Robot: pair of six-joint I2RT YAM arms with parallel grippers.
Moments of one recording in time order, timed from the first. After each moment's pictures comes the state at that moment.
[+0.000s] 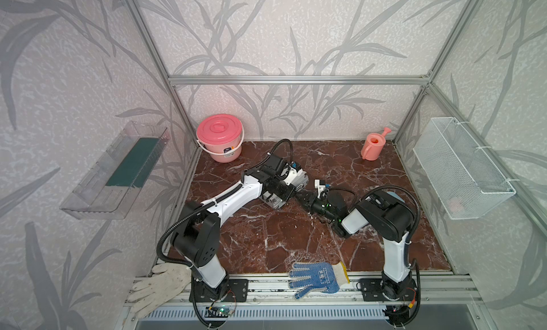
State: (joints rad) left arm -0.55 1.67 1.28 -0.61 0.35 0.09; right arm 0.63 2.01 0.61 1.33 -0.35 1.37
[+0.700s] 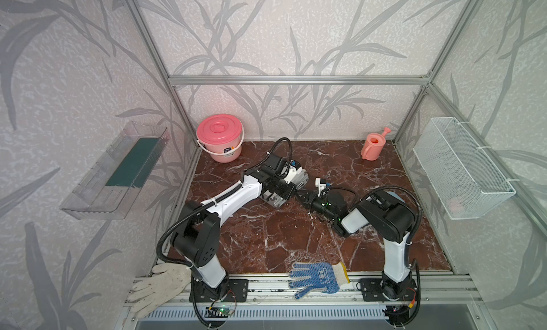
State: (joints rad) left arm -0.54 1.67 1.28 -0.57 0.36 0.05; right arm 0.64 2.00 0.63 1.32 -0.31 1.39
